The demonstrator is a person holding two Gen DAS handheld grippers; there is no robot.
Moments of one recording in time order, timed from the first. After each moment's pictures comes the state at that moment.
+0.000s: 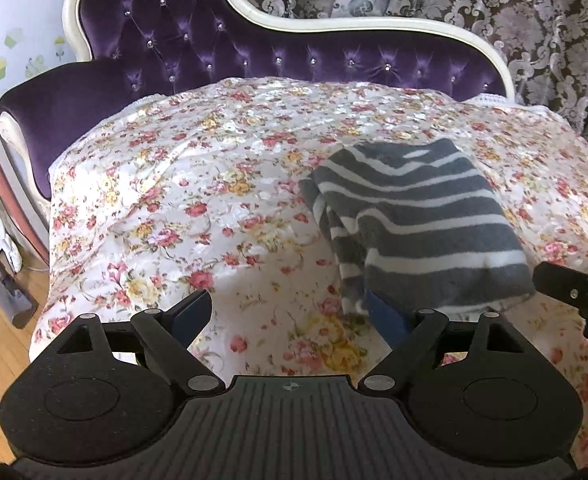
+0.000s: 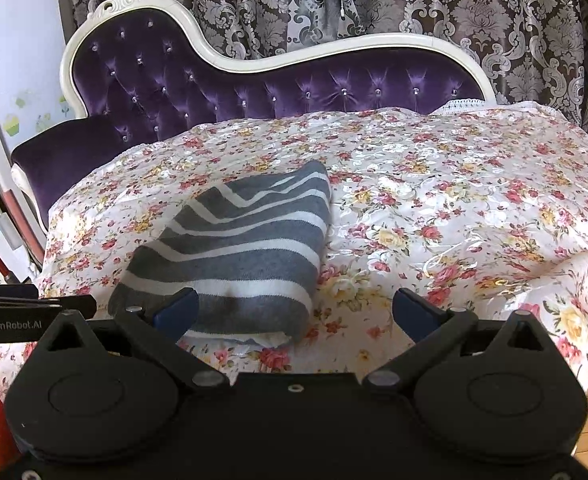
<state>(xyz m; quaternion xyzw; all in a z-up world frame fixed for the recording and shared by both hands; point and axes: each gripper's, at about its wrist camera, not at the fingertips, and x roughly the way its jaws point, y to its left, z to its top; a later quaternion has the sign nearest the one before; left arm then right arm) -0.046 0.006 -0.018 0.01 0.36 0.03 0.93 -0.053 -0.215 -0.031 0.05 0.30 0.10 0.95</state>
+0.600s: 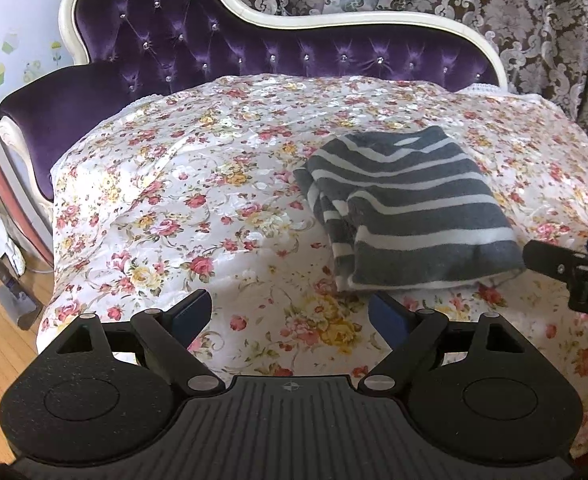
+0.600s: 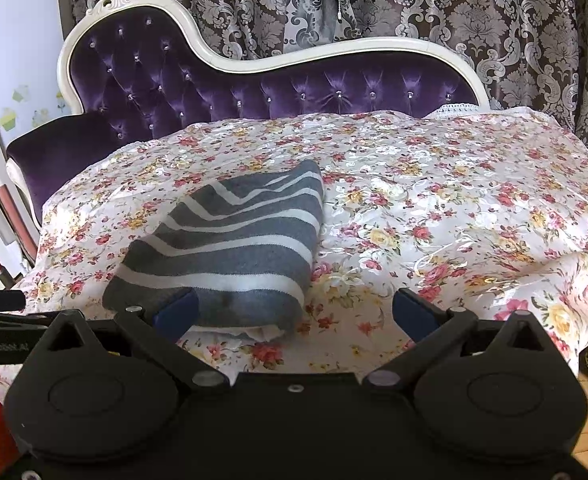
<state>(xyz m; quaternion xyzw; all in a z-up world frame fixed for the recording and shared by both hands) -0.062 0.000 -0.017 0.02 0.36 0.02 0.93 -0.057 -0.215 -0.032 0.04 0.29 0.09 0.95</state>
